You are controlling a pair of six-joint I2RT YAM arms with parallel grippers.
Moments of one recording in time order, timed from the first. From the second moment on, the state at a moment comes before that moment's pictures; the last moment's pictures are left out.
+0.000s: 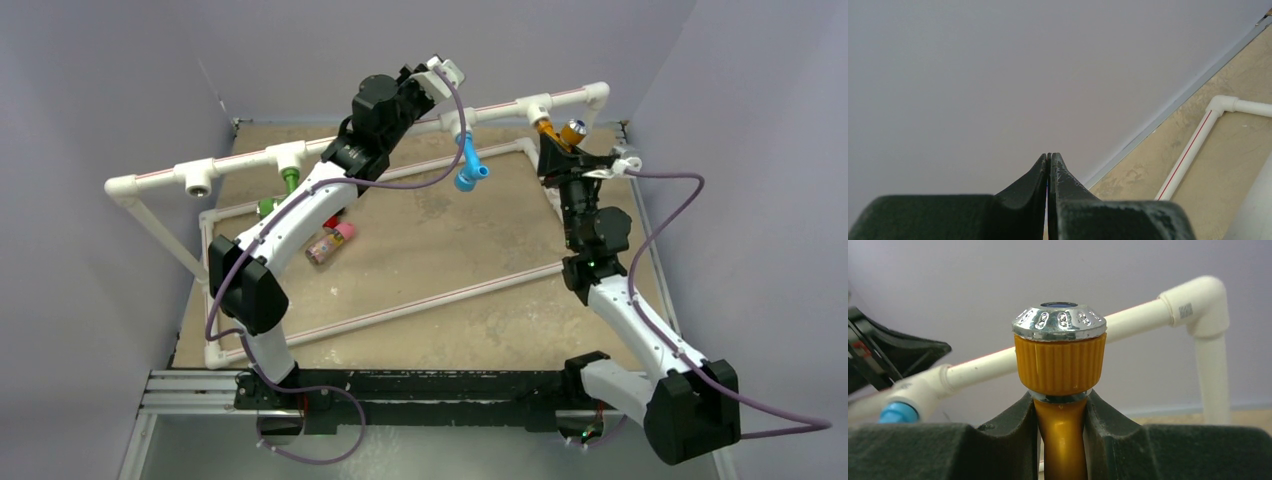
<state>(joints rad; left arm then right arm) -0.61 1.78 1.78 0.04 -0.10 0.62 0.27 1.05 0.67 0.85 0.11 0.25</state>
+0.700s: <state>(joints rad) -0.61 1.78 1.77 0.04 -0.10 0.62 0.32 1.05 0.69 0.68 0.34 1.17</state>
